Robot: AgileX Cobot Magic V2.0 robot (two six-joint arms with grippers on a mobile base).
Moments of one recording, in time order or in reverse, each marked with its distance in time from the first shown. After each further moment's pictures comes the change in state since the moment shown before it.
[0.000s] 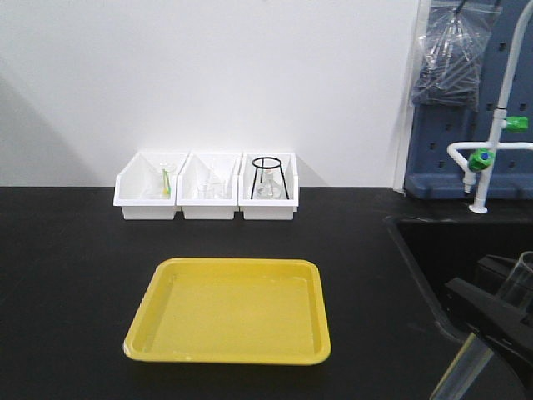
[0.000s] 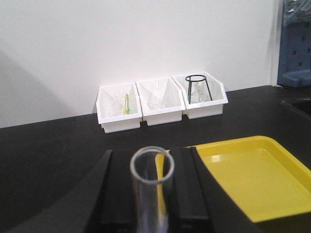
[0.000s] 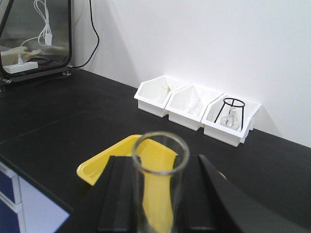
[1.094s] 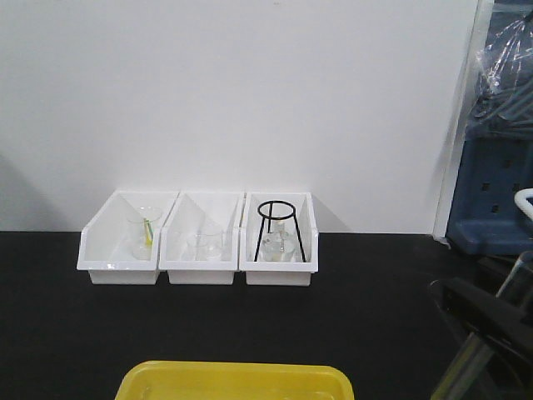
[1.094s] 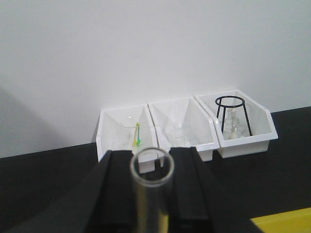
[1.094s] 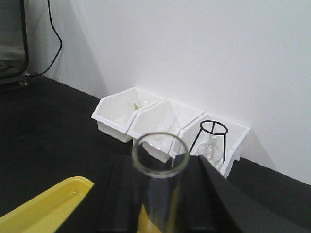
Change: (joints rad) left arm 0.000 0.000 0.000 0.000 0.000 0.000; right arm 0.000 0.000 0.000 0.000 0.001 0.000
